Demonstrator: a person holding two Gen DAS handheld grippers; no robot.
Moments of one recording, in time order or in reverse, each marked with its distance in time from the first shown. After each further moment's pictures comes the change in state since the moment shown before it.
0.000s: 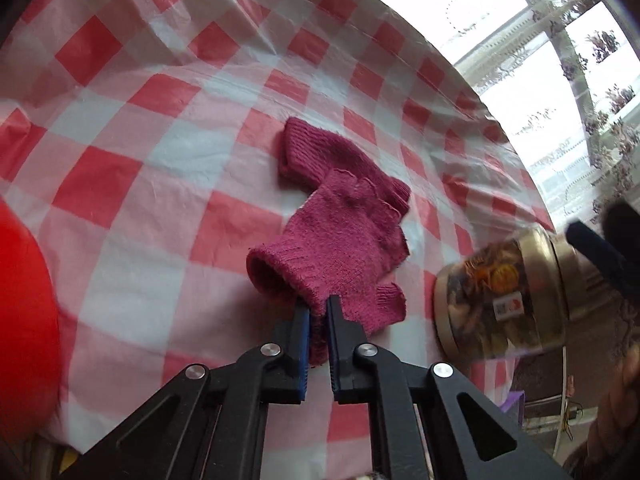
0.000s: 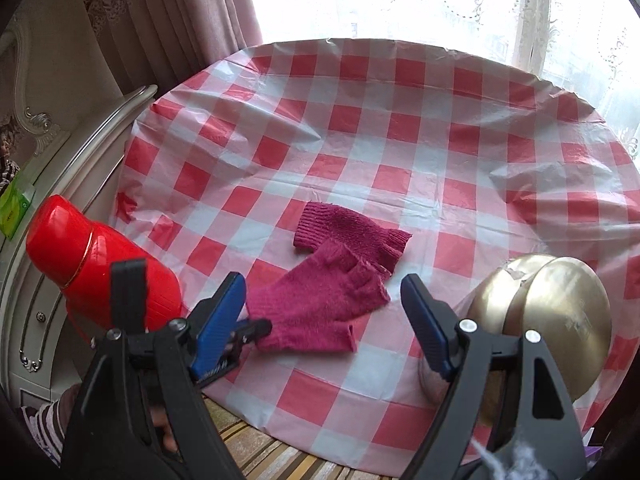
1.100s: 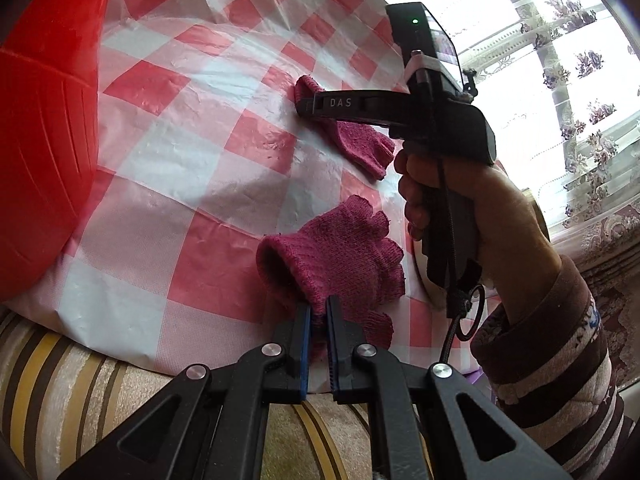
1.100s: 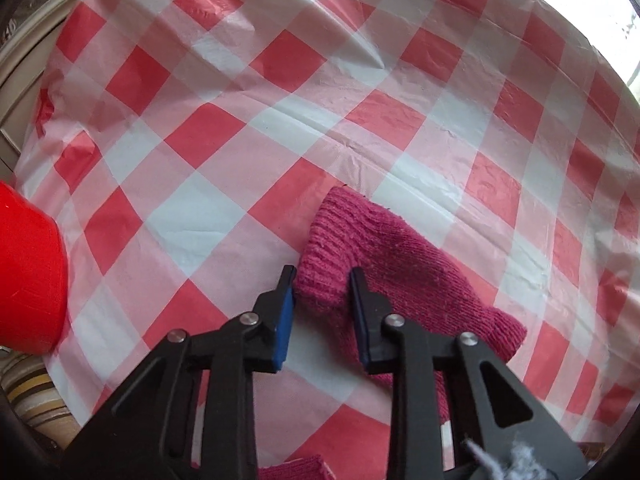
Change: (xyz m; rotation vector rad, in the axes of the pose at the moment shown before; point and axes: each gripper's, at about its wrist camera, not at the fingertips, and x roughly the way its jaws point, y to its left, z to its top) left arm -0.031 0.028 -0.055 -0.078 0.010 -0.100; right arm 0.209 0.034 0.020 -0.311 0.201 -0.033
